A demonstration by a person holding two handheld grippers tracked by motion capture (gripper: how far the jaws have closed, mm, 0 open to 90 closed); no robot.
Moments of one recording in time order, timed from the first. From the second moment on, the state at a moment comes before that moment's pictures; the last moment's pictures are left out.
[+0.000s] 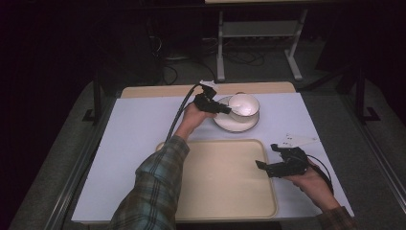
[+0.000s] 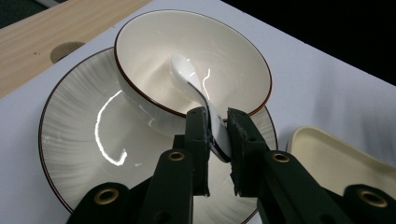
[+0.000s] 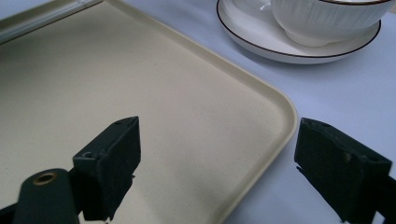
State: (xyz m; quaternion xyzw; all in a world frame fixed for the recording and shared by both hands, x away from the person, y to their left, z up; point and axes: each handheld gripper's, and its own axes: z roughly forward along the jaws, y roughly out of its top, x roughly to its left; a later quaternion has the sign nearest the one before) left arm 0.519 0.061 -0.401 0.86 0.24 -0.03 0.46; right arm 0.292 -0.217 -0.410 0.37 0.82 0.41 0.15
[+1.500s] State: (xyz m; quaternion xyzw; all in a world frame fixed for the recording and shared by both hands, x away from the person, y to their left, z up) left arm 0.440 0.133 -0.340 0.82 0.21 -0.07 0.52; right arm 0.286 -0.210 -0.407 0.36 0.82 0.42 0.16
